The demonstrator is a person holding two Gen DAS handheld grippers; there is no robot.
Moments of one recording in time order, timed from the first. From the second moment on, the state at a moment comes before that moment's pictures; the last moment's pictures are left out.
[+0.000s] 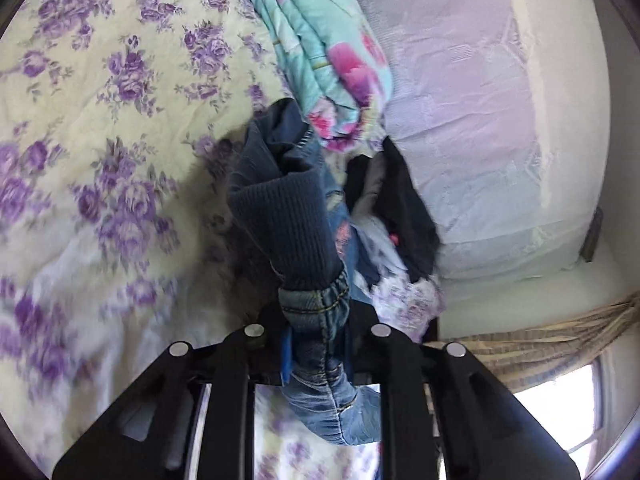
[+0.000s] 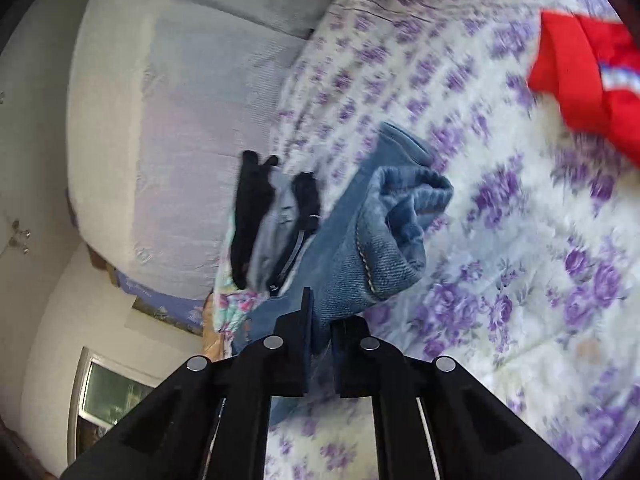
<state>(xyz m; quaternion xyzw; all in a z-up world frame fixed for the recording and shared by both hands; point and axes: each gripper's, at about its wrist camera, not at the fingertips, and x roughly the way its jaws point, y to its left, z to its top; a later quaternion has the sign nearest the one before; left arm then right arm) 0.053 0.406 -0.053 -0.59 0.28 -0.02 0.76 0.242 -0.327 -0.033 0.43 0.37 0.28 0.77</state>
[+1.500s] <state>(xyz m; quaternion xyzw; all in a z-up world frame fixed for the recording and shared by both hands) 0.195 0.460 -0.087 -0.39 0.43 0.01 0.81 0.450 -0.282 -0.066 0.25 0.46 0.21 0.83</state>
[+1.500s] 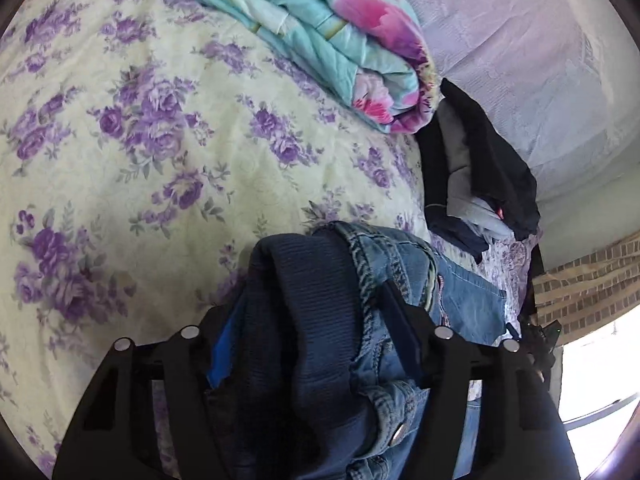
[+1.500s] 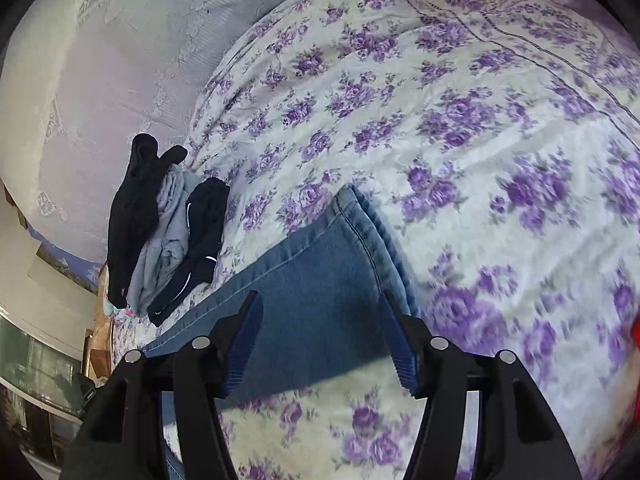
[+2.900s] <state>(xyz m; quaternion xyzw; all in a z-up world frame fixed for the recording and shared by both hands) 0.234 0.501 -0.076 -0.41 0.40 0.05 0.81 0.496 -0.315 -0.078 0.28 0.46 0.17 0.82</state>
